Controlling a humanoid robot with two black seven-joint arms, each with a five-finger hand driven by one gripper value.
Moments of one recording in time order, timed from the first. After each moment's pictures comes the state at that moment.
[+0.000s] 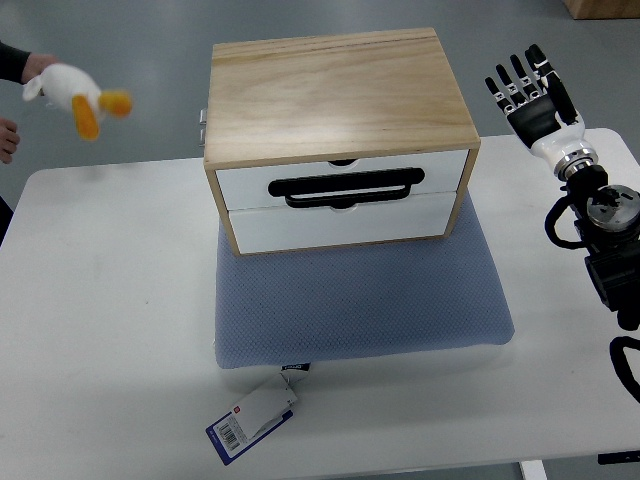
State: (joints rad) left arm -0.08 0.00 -0.08 -0.29 0.00 -0.02 0.05; right arm 0.77 -0.17 1.30 0.46 0.11 0.43 -0.01
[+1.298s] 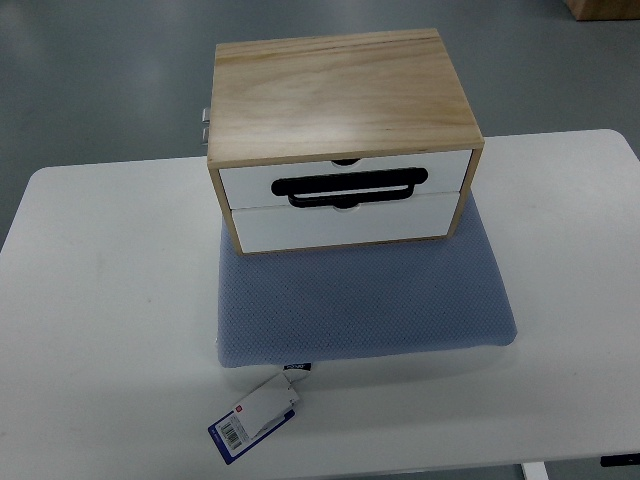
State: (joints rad) left arm -0.08 0.00 -0.09 -0.29 0.01 -0.03 0.05; right arm 1.92 -0.52 -0.18 0.89 -0.23 0.59 -0.26
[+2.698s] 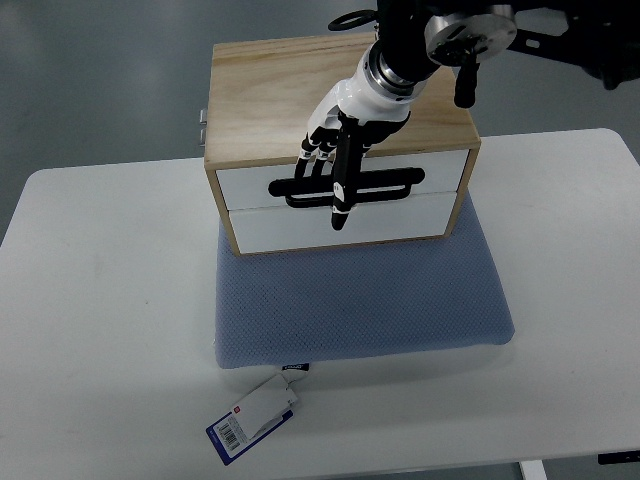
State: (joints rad) left arm -0.08 0.00 -0.09 -0.29 0.00 -0.03 0.05; right arm 2.03 -0.26 -0.41 1.26 -0.01 0.46 -0.61
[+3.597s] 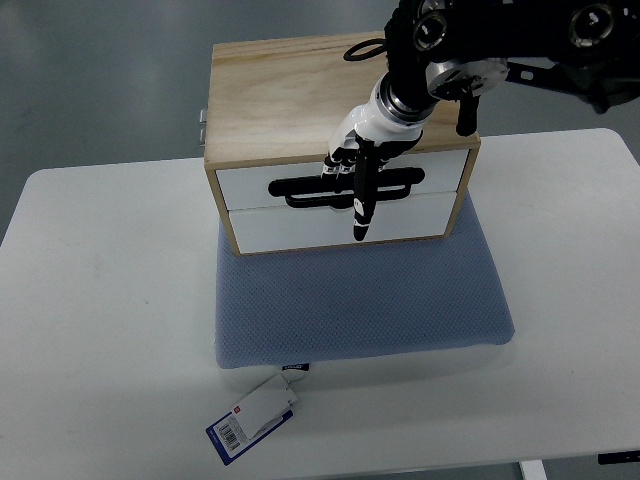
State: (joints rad) left arm -0.08 0.00 -0.09 -0.29 0.00 -0.03 0.05; right arm 1.94 -0.24 -0.43 1.24 -0.12 0.44 -0.61
